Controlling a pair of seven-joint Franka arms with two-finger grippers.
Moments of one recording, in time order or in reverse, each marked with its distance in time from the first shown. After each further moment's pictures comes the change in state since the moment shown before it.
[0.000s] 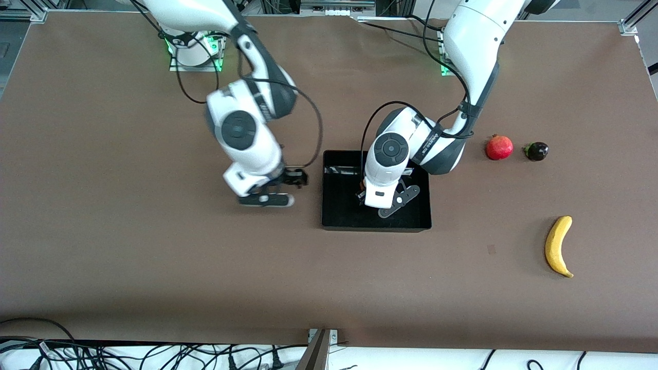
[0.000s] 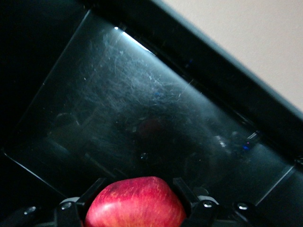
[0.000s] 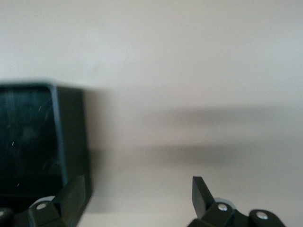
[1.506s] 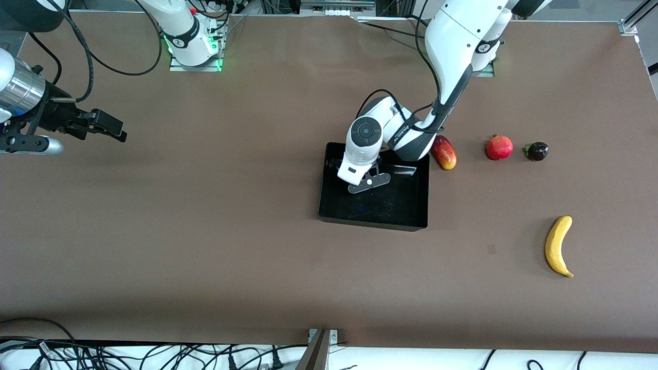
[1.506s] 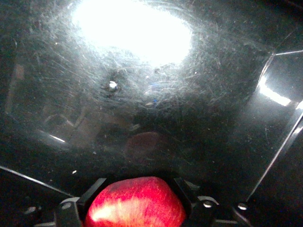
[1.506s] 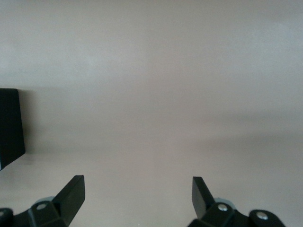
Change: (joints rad) left arm -0.021 0.015 -0.100 -0.163 0.034 0.149 0.190; right arm -0.317 -0.488 -0.096 -0.166 -0.093 -0.378 -0.368
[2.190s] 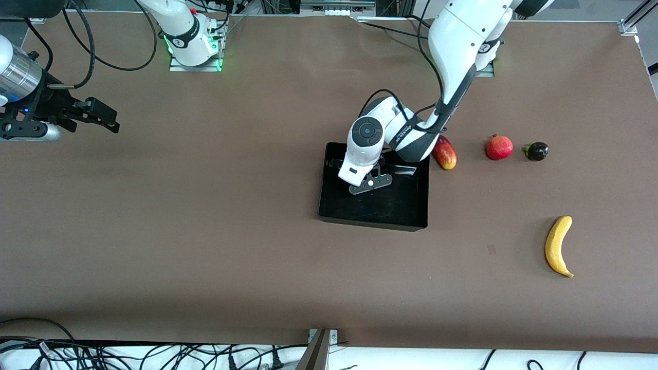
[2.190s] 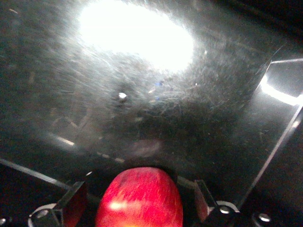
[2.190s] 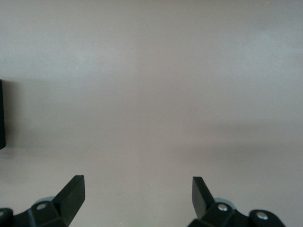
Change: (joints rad) left arm 0.075 -0.044 -0.060 0.038 0.036 -0.116 0.005; right arm -0.233 -0.060 0.250 -0.057 -0.073 0.014 -0.032
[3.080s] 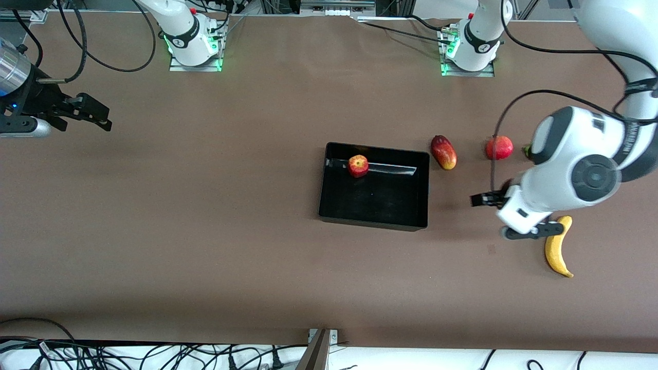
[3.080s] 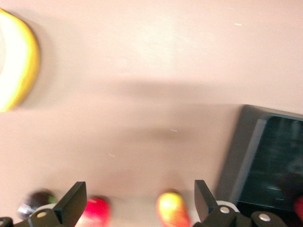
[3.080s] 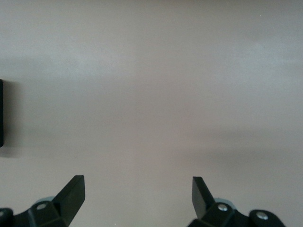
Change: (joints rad) left arm 0.749 -0.117 -0.255 0.231 0.176 -0.469 0.756; right arm -0.010 0.006 0.004 0.046 -0.013 -0.022 -0.026
